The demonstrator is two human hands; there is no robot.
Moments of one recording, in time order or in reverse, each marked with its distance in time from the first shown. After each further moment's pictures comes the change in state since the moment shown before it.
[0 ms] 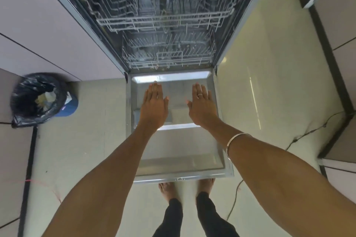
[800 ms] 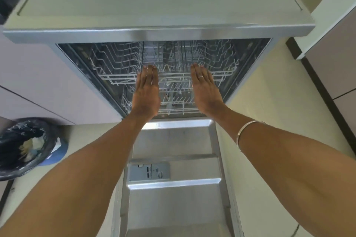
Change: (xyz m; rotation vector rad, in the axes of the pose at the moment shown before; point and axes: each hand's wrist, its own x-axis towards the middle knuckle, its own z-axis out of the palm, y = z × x) left_hand 0.193 -0.021 -0.099 0.155 0.288 0.104; right_hand 0.169 0.007 -0.144 -0.086 0.466 -0.228
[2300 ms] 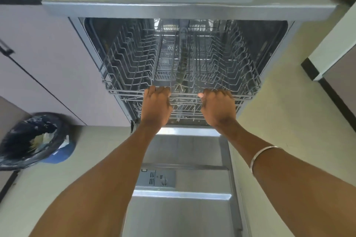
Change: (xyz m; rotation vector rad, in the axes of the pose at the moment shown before) left_hand -0.067 0.017 0.024 -0.138 0.319 -0.078; right_hand -0.060 -0.017 0.028 -0.033 0.288 0.051
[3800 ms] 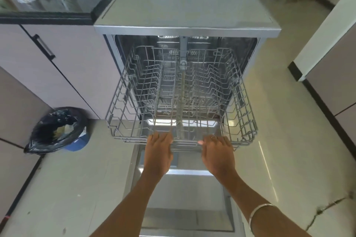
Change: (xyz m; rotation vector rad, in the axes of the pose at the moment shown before) left_hand -0.203 0.042 -0.084 -0.059 -0.137 -0.024; right_hand -0.205 -0.038 -0.071 -0.004 -0.052 0.005
